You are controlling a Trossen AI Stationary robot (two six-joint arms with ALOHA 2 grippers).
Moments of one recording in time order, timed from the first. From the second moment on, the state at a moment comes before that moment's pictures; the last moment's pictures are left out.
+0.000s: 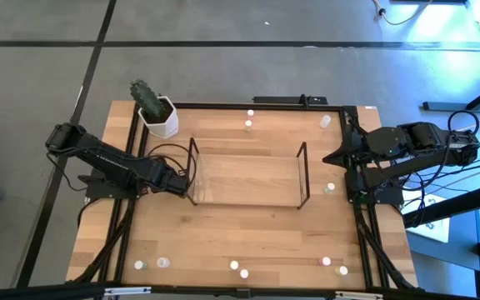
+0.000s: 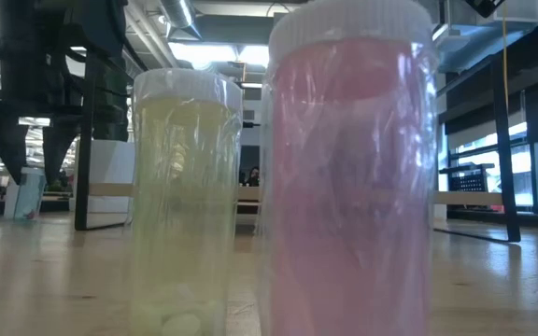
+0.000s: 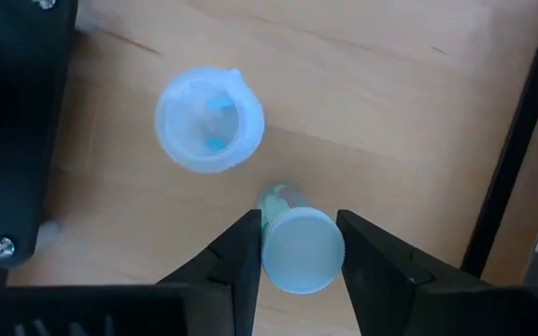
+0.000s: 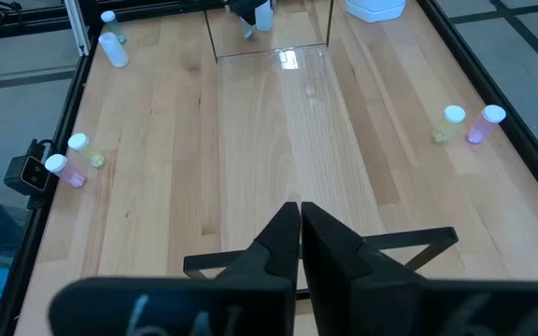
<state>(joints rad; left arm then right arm) -0.24 1.30 0.71 -1.05 -0.22 -2.11 0.19 0.77 1.15 -1.03 0.19 0.25</state>
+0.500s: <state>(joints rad) -0.24 1.30 0.71 -1.05 -0.22 -1.98 0.19 0.77 1.15 -1.03 0.19 0.25</state>
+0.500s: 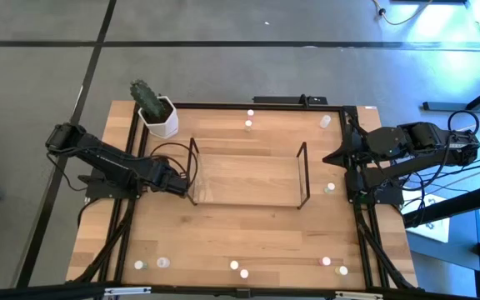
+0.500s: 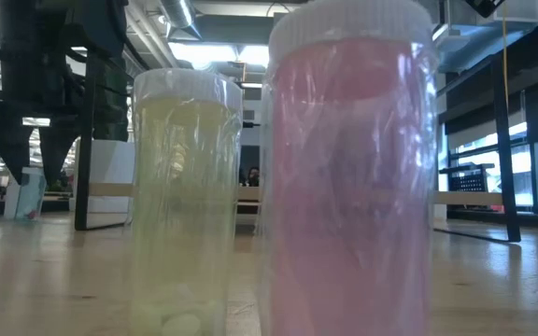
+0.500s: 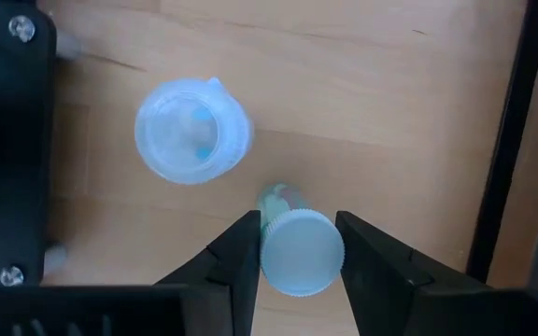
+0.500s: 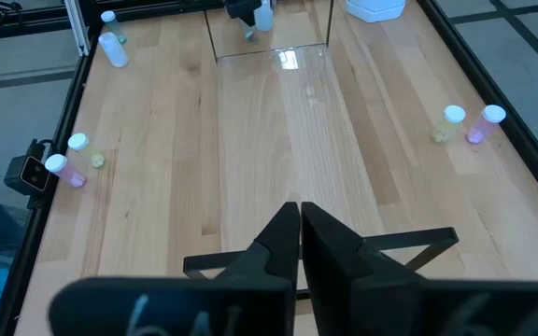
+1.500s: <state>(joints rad) -0.28 1.12 0.70 -1.05 -0.08 -1.86 0.19 0.77 1.15 -1.03 0.19 0.25</state>
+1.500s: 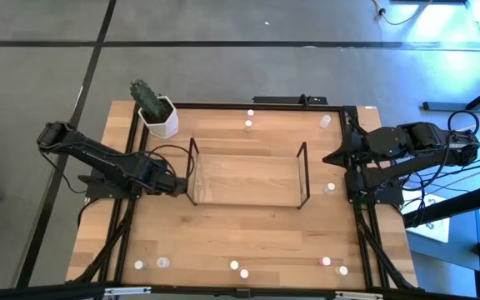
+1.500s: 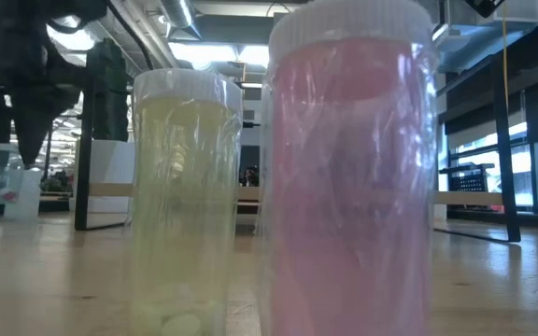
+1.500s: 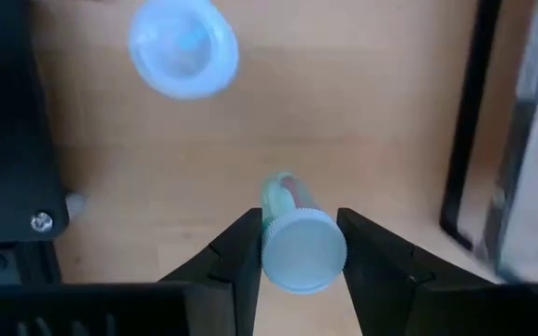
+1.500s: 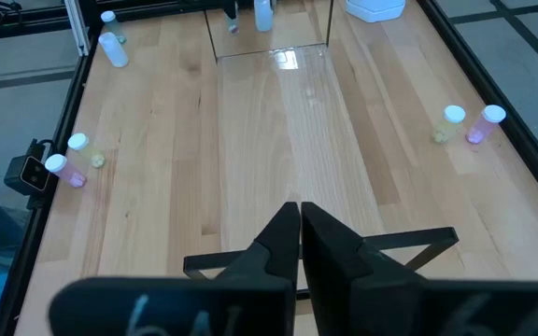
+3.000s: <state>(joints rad) -0.41 0.90 1.21 -1.19 -0.11 -0.96 0.19 0.77 1.15 -1.03 0.19 0.25</state>
